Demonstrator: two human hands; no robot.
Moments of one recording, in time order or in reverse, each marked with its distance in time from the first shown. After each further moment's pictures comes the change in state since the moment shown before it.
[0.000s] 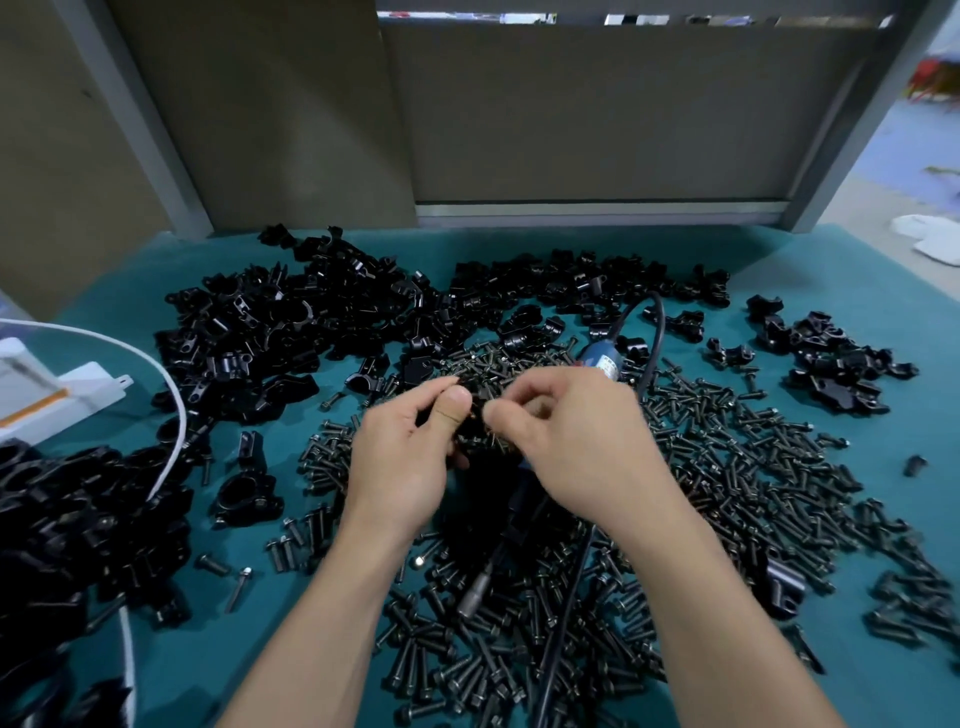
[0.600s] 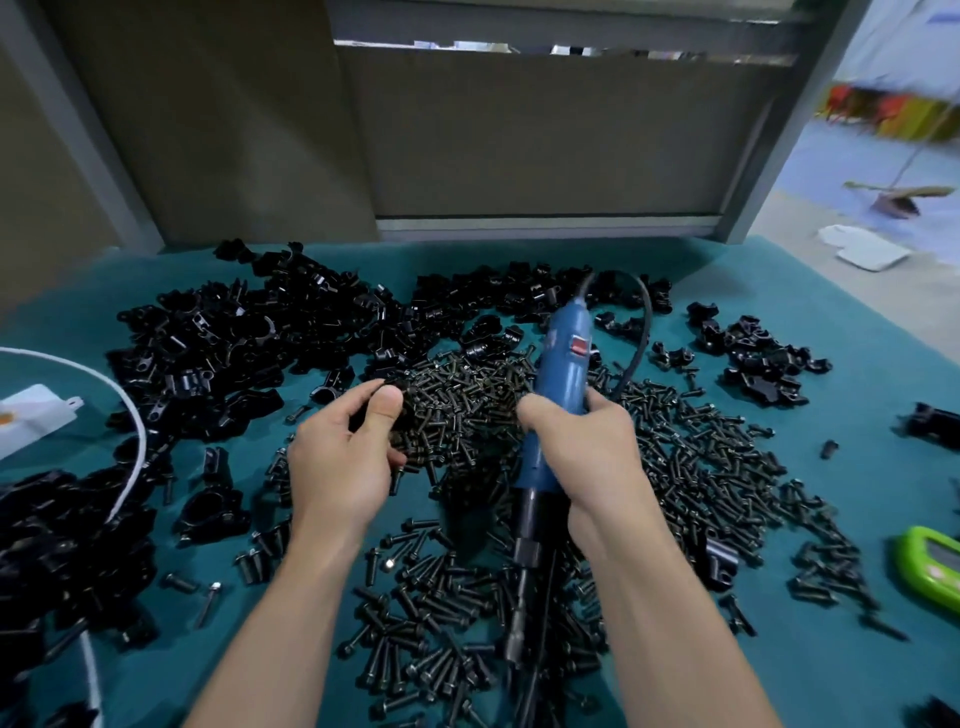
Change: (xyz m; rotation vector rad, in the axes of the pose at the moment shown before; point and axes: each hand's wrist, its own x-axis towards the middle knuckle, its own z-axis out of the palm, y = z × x) left_hand 0.005 0.000 -0.007 -0.008 0.155 -0.104; right_hand -0.011 0.015 -0.002 0.595 0.246 0.537
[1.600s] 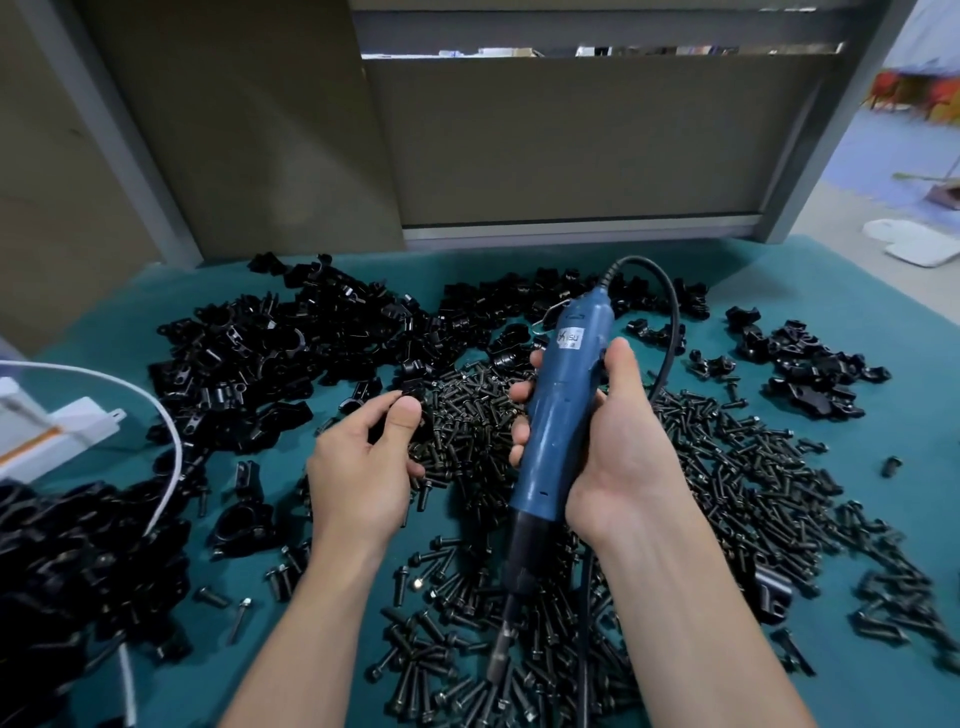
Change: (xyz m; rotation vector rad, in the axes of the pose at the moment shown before) left_hand 0.009 -0.005 -0.005 0.051 0.038 0.009; right_hand 0.007 -0.017 0.012 0.710 -0.470 0.174
